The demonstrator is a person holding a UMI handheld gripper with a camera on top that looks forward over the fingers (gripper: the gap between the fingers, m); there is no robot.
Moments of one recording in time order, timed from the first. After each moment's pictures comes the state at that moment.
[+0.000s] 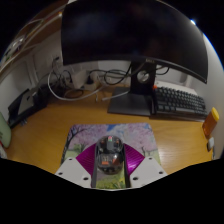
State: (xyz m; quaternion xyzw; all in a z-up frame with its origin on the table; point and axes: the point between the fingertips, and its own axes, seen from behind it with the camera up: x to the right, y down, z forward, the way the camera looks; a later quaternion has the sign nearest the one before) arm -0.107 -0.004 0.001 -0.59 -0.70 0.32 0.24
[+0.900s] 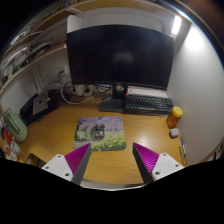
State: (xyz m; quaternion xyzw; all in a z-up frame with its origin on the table) arm 0.067 0.084 0.174 -0.61 -0.69 0.29 0.25
